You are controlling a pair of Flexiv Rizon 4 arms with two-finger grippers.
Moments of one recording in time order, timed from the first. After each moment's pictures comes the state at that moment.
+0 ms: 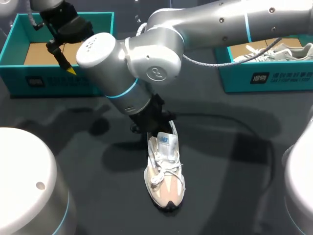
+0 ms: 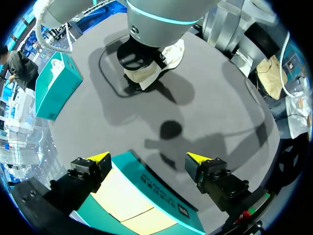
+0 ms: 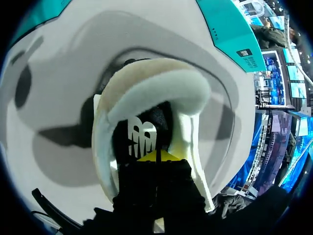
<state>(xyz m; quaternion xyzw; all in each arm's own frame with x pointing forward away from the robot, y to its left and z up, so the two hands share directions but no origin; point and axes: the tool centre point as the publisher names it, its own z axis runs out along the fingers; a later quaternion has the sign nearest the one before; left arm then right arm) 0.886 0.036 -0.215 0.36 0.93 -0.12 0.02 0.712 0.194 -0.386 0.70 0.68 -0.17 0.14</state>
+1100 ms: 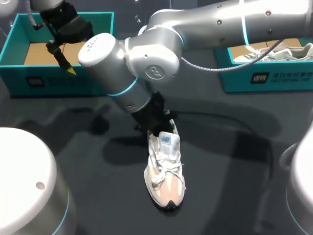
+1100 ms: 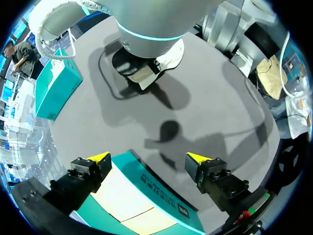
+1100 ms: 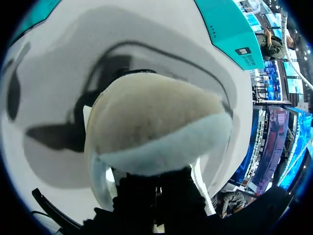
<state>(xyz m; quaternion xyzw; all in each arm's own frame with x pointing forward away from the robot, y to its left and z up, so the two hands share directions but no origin) 0.886 0.036 -0.215 0.36 0.93 -0.12 0.02 0.724 0.185 -0.394 0.71 0.66 -0.19 0.14</state>
